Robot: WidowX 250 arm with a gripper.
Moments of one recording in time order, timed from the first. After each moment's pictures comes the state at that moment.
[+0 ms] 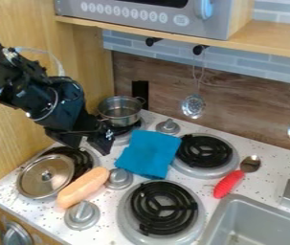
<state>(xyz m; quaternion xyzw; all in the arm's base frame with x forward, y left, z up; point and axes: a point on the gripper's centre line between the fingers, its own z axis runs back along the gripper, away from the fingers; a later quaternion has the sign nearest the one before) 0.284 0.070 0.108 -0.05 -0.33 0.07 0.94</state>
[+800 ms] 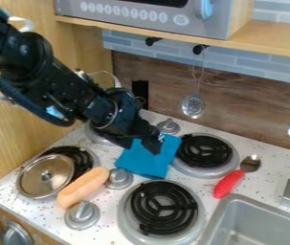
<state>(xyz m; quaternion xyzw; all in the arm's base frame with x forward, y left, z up) 0.358 0.028 0.079 -0.10 -0.36 0.03 0.93</state>
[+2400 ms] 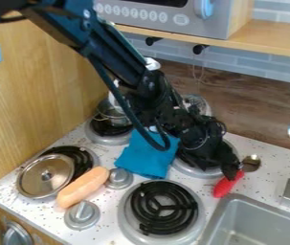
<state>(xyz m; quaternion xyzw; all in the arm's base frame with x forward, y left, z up) 0.437 -0.068 0.017 -0.11 -0.31 -0.06 0.94</state>
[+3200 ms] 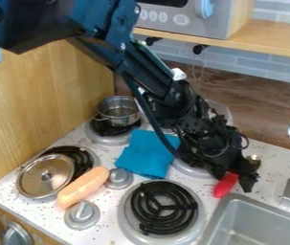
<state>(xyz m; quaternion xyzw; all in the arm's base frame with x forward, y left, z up) 0.449 -0.094 0.000 -0.11 -0.28 -0.09 0.95</state>
